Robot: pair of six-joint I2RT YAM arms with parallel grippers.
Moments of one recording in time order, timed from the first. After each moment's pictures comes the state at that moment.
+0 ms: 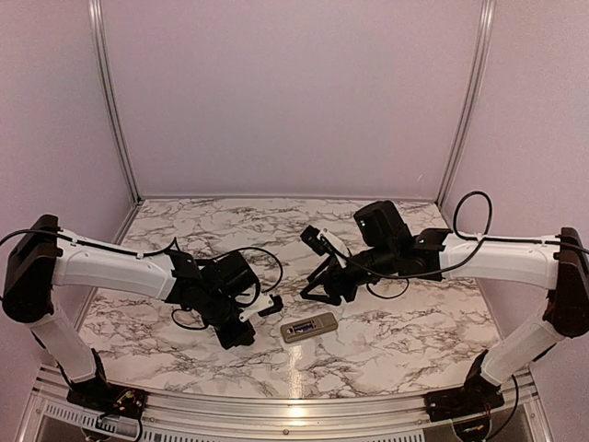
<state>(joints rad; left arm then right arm) -1.02 1.68 1.00 -0.54 0.15 0.04 0.83 1.47 1.00 -0.23 -0.49 -0.02</state>
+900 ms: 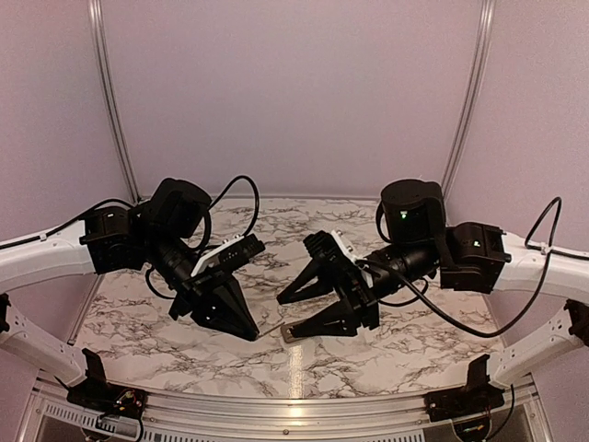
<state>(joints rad) -1.02 1.30 1.17 -0.54 1.08 0.17 1.18 1.24 1.15 -0.26 -0.69 -0.24</state>
